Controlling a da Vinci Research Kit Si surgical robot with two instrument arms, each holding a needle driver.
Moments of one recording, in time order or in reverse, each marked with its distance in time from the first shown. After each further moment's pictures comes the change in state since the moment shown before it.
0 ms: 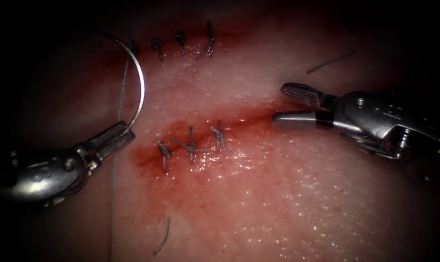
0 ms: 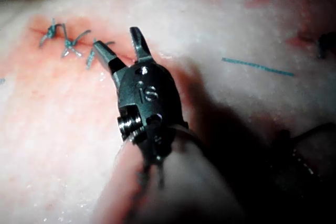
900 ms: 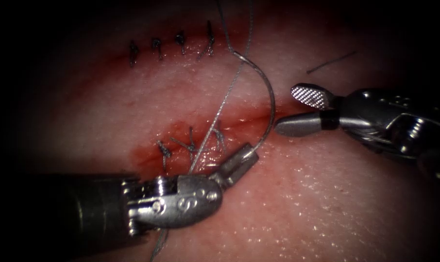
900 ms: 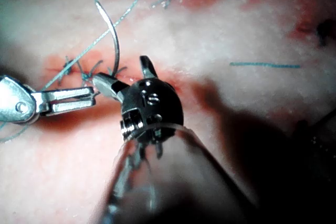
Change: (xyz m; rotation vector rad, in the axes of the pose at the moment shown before) right arm 0.002 -0.003 -0.001 -0.226 -0.108 0.174; left arm 0.000 0.010 0.009 0.103 0.014 0.272
